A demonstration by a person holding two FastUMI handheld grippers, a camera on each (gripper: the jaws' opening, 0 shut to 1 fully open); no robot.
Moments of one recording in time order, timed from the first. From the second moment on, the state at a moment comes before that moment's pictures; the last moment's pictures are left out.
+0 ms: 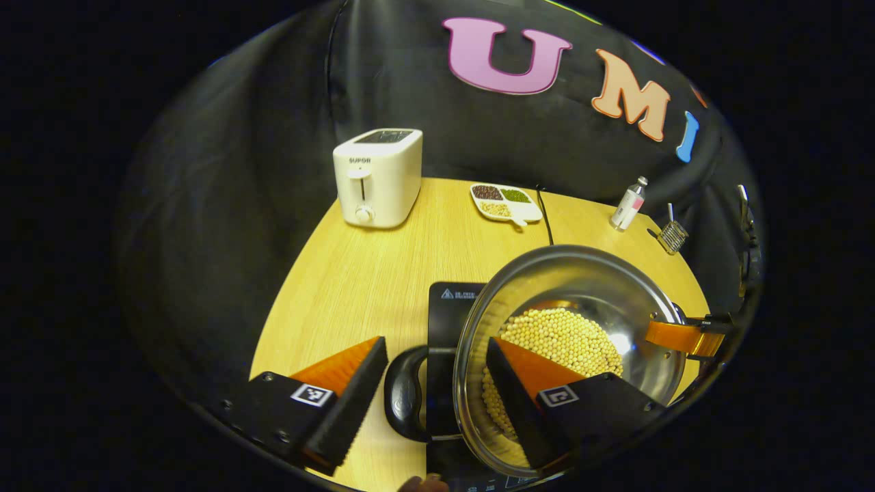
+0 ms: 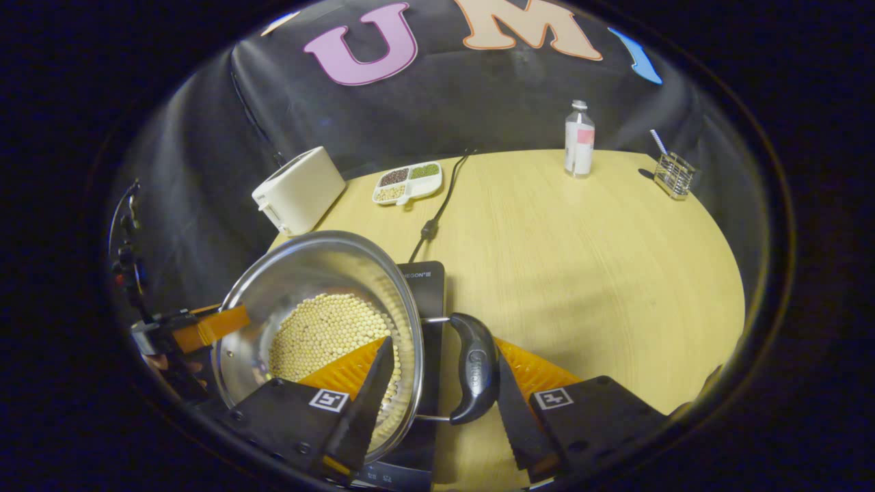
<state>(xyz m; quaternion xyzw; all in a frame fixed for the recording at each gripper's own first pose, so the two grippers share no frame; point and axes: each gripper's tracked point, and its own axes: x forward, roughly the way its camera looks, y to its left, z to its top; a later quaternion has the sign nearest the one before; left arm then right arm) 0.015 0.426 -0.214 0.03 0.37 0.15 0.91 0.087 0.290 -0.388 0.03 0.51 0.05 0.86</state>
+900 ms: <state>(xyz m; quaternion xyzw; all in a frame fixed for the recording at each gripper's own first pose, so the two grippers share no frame) 0.023 0.421 -0.175 0.06 0.30 0.15 0.94 0.105 0.297 -0.355 0.04 0.46 0.07 0.88</state>
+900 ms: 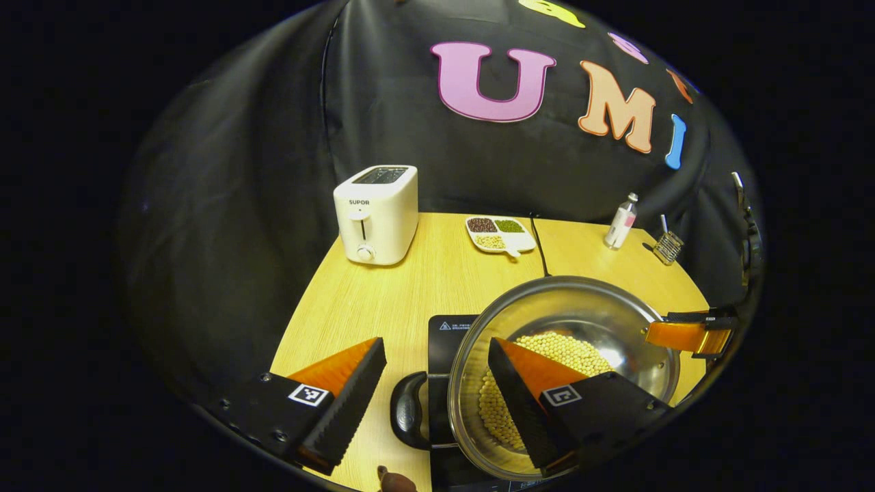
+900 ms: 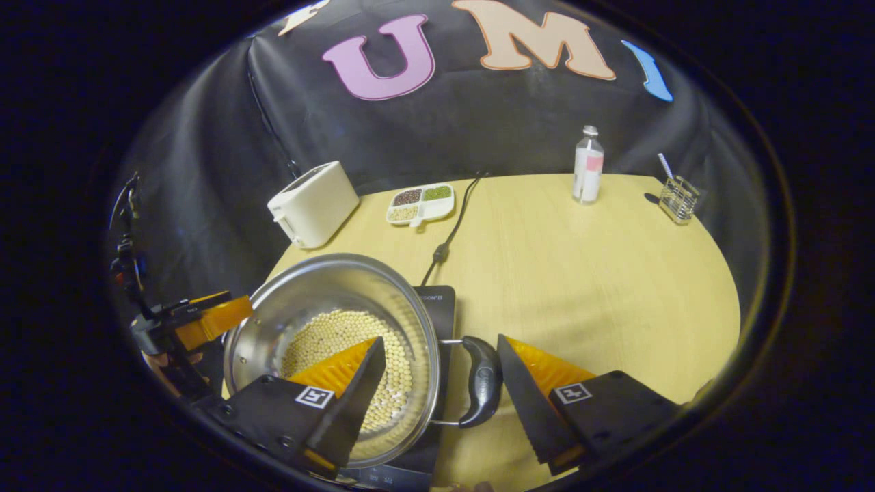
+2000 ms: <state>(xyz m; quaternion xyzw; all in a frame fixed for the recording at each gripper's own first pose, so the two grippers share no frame) 0.012 0.123 -0.019 0.05 0.00 0.15 0.99 0.085 0.128 -0.123 0.02 0.19 0.18 0.97</state>
